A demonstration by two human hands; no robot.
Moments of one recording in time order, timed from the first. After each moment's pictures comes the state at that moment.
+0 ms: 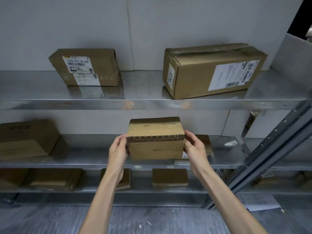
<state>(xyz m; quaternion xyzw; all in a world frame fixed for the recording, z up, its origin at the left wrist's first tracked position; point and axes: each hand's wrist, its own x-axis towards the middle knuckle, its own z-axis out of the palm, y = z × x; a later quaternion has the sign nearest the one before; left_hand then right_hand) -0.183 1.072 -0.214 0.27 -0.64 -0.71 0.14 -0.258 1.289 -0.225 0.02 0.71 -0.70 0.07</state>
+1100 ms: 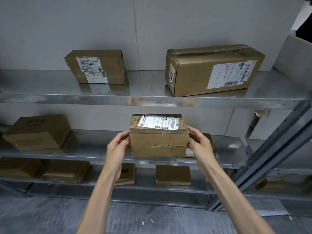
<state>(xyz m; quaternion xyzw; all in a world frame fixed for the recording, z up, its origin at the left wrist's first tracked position) -0.146 1.081 -0.196 0.24 -0.69 -0.66 0.17 -0.245 1.313 -0.206 -0.05 0.72 -0.69 0.07</state>
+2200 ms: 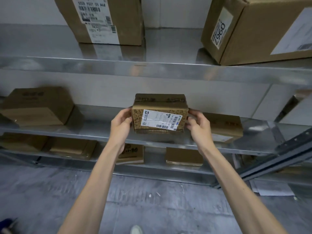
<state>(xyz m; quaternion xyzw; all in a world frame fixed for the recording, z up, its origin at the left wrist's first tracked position) -0.193 1.004 -0.255 0.28 -0.67 -0.67 0.16 -0.281 1.223 -0.275 -0.03 0.74 -0.67 0.08</state>
